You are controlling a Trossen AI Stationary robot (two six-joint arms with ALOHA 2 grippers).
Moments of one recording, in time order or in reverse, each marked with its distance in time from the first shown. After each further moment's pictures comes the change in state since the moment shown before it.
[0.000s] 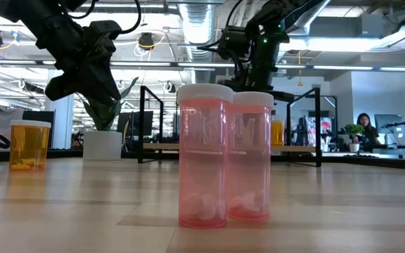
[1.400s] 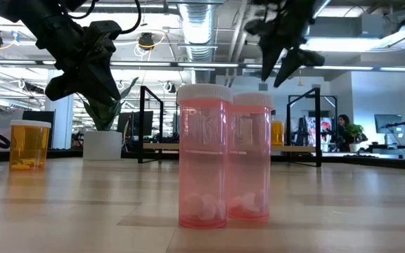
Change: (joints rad) left arm 0.000 0.000 0.000 0.000 0.000 0.000; right arm 0.138 -0.354 -0.099 -0.112 -0.052 0.062
